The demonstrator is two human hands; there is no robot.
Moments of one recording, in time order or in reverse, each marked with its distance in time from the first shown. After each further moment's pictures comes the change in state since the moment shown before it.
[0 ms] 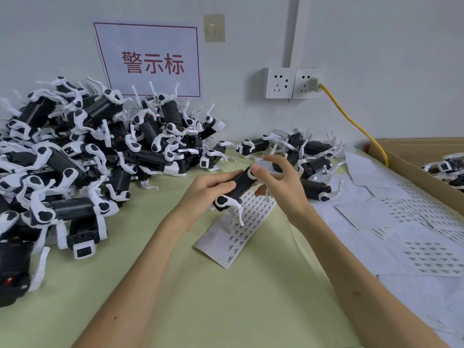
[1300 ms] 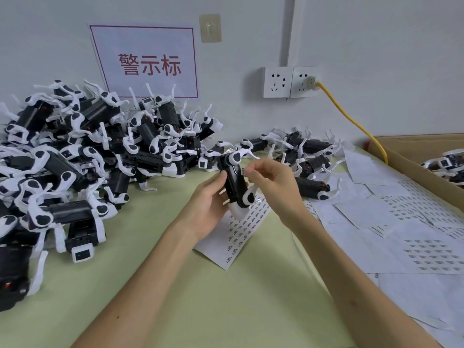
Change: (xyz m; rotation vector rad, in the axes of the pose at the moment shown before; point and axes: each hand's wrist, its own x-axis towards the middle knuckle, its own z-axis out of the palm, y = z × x) left_hand 0.005 -0.012 0.022 -0.563 0.029 -0.075; right_hand -0.006 -0.013 0.010 -0.008 -0.033 -0.171
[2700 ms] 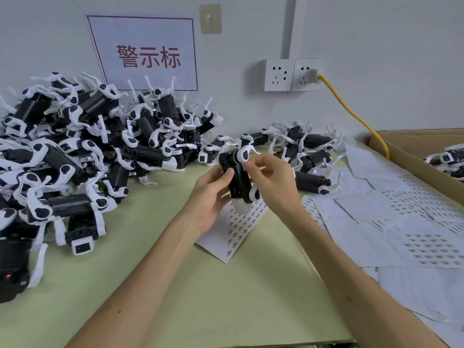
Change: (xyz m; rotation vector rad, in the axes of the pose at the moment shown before) left_hand -0.001 -0.002 0.005 0.048 0.016 0.084; right_hand -0.003 0.003 0.007 -0.150 0.089 -0.003
